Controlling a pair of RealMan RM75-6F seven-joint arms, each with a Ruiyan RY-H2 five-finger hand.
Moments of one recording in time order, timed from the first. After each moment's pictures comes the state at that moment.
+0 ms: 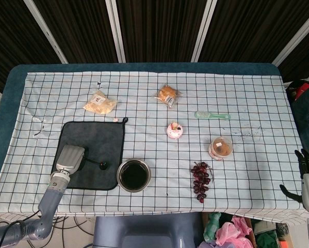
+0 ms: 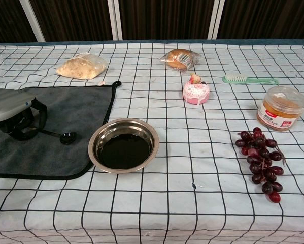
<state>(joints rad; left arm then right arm) -0.53 -1.57 -0.09 -1.43 1.06 1.07 0.57 0.01 -1.11 0.12 -1.66 -1.34 1.49 -0.09</state>
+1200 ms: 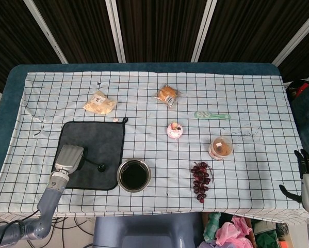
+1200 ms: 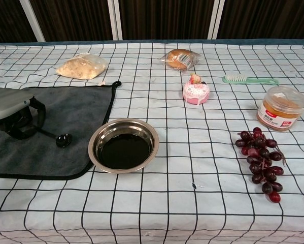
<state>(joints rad) -0.54 -1.55 -0.09 -1.44 1.04 1.07 0.56 0.01 -1.11 0.12 -1.66 -1.35 1.49 -0.08</state>
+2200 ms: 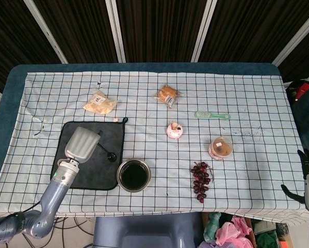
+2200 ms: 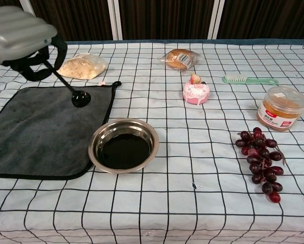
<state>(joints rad) -0.69 -1.41 -0.16 -1.79 1.13 1.21 1.10 0.00 -1.09 0.12 -1.67 -1.36 1.51 -0.05</state>
